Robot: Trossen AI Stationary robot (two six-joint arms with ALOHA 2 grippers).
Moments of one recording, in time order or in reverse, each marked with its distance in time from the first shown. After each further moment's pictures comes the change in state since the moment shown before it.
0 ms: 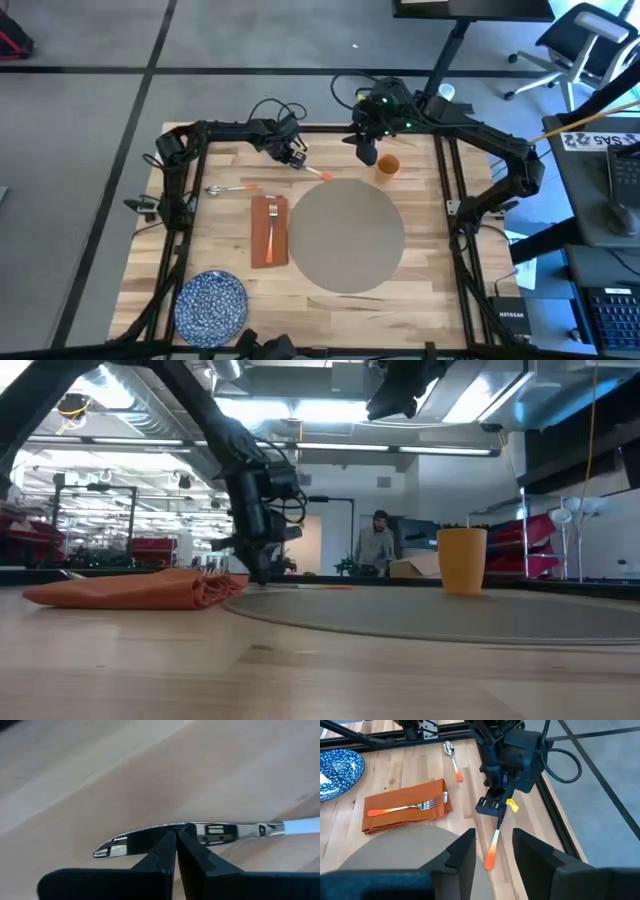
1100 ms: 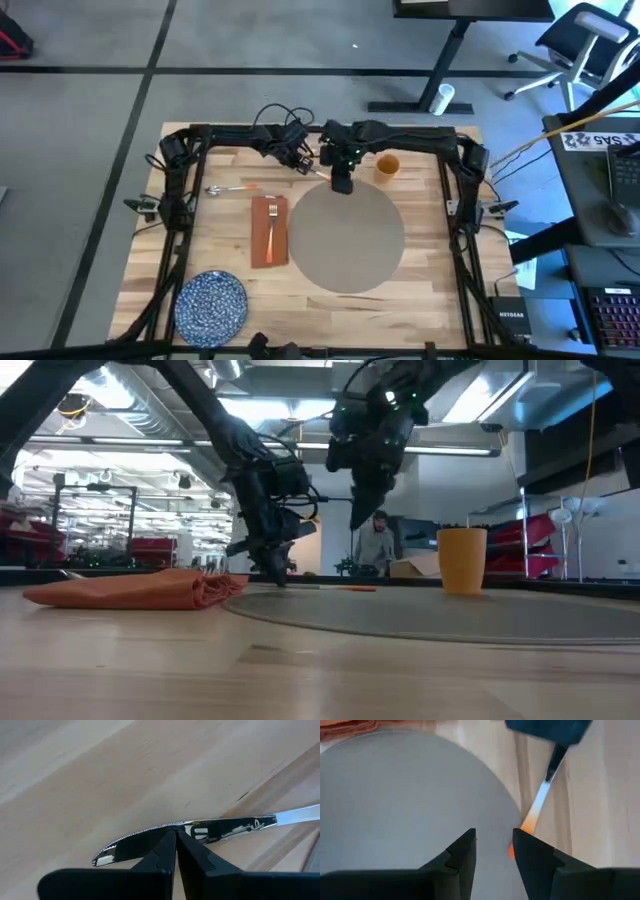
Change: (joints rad) left arm -0.044 0.006 -0.004 0.087 0.052 -0.008; right arm 0.101 0.441 -0.002 -0.035 0.046 -0.067
